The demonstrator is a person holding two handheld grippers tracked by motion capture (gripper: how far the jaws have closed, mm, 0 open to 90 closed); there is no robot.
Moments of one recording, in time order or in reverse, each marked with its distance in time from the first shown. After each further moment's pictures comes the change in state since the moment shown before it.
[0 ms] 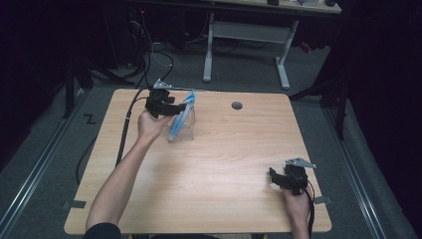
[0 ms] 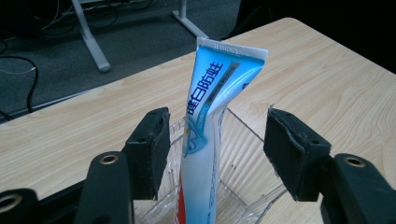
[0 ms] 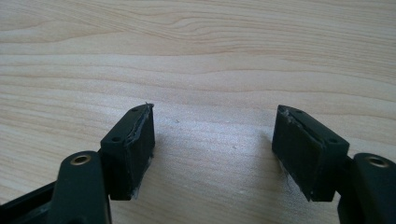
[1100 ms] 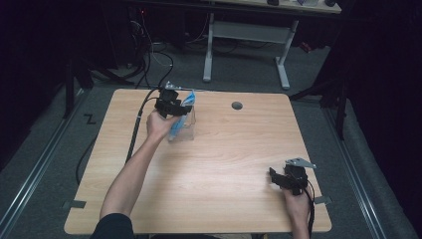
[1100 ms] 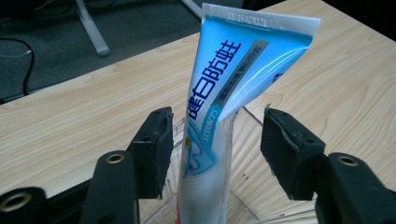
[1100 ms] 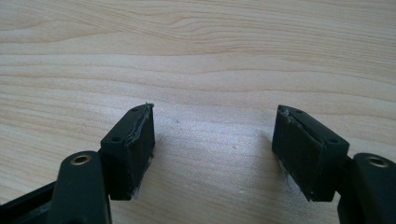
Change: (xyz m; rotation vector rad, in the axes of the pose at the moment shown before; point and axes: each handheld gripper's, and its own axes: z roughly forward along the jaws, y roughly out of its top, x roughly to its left) left arm 0.002 -0.002 0.042 0.052 0.011 -0.015; right arm 0.000 0.000 0.000 0.000 0.001 0.000
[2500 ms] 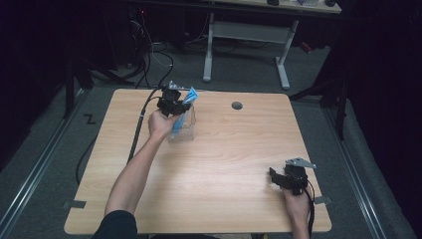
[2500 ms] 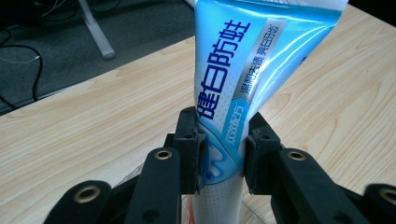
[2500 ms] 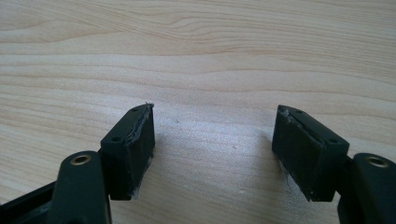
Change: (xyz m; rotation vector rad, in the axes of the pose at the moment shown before) left arm -0.003 0.003 0.010 0.017 0.028 0.039; right arm 0.000 0.000 0.000 0.000 0.000 -0.001
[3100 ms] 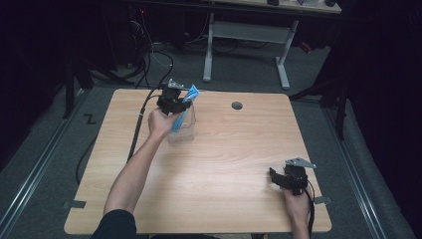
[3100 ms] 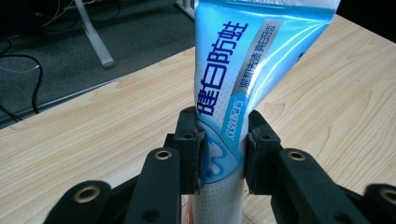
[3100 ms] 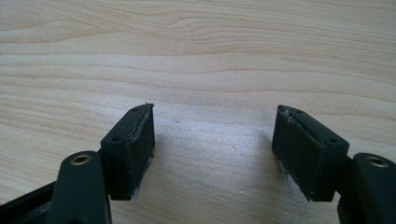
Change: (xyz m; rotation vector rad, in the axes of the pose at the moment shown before) left arm -0.001 0.006 -0.006 -0.033 -0.008 0.006; right arm 0.000 0.000 0.000 0.000 0.000 0.000
